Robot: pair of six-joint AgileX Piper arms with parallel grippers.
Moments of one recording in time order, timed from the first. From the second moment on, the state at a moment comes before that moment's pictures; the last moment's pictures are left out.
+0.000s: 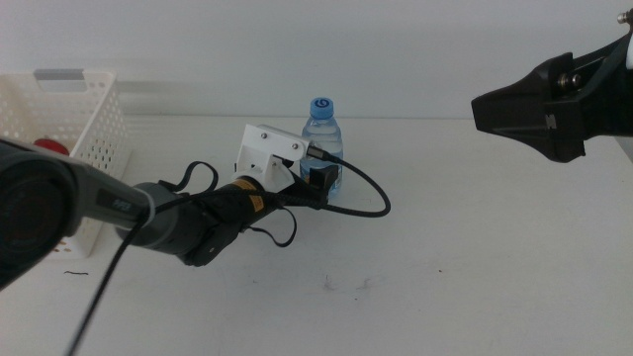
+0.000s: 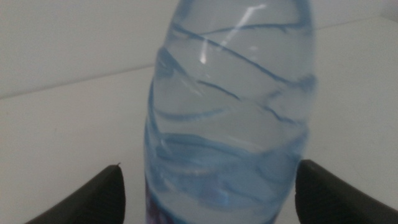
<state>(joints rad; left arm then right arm) -0.40 2.15 -1.04 0.33 -0.77 -0.34 0.56 1.07 -1.22 0.09 0.84 -0.04</state>
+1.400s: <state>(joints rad) -0.40 1.93 -1.15 0.41 -0.22 -0.42 0.56 1.07 -1.22 0.09 0.84 -0.04</state>
